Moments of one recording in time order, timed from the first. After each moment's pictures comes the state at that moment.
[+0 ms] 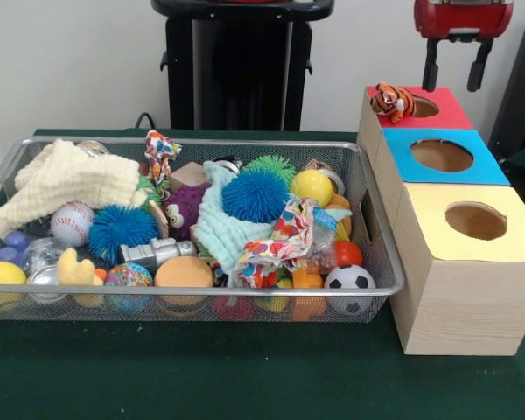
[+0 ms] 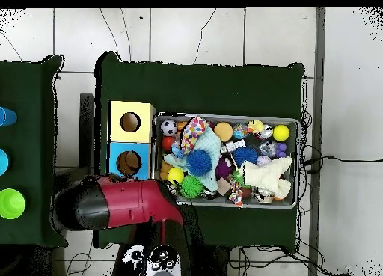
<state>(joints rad) 0.09 -0.89 0.02 1.89 0.03 0.52 1.83</state>
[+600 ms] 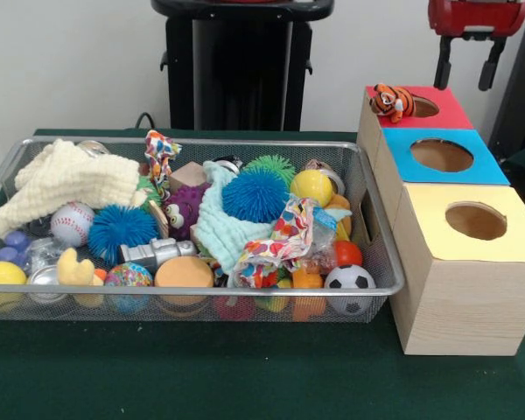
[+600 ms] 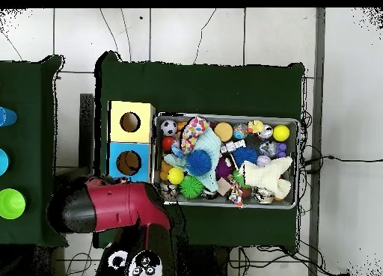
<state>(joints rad) 0.17 -0.87 -0.05 1.85 0.05 0.52 1.83</state>
